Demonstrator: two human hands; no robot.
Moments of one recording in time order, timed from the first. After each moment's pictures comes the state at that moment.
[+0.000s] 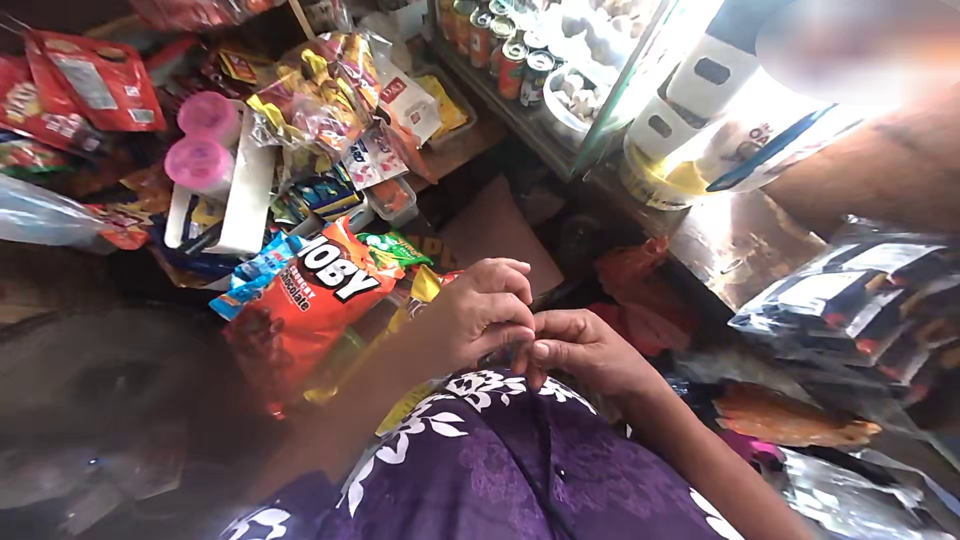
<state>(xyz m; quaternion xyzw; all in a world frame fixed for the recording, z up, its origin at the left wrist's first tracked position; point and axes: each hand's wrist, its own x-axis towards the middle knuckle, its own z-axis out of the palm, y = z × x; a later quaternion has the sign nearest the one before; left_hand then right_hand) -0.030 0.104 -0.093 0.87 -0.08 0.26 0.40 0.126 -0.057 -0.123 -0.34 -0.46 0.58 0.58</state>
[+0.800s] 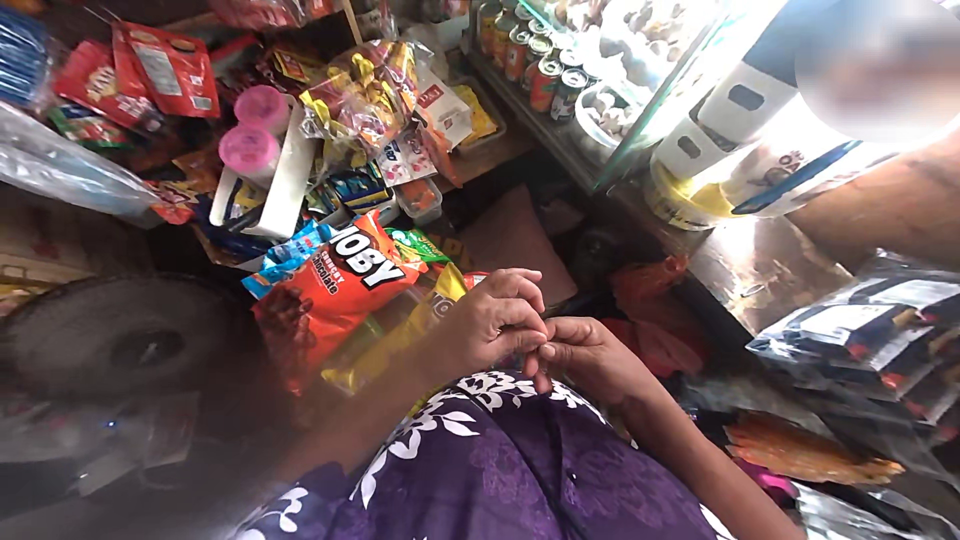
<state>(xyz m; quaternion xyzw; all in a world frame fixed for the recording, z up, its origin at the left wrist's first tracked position) -0.046 0.092 -0.107 0.85 -0.03 0.28 0.45 0.114 -0.053 -0.132 -0.31 -0.40 0.64 0.58</state>
